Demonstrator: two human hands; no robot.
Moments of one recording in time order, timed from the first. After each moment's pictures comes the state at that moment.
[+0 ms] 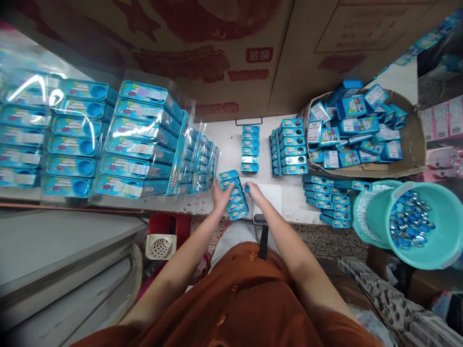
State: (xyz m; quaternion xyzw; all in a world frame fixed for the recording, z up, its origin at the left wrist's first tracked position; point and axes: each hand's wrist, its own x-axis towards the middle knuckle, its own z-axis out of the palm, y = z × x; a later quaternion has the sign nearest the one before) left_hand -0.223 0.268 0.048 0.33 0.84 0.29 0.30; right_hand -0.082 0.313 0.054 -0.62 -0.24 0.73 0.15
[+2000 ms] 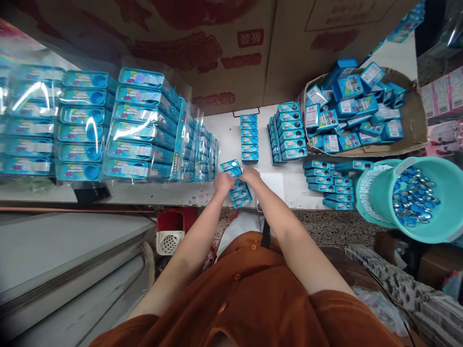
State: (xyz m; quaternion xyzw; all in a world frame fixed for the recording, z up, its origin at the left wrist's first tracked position) left_hand -0.229 0.290 0.070 0.44 0.82 -0.04 0.35; right_hand -0.115 0.348 0.061 -0.60 -0.63 0.43 -0.24
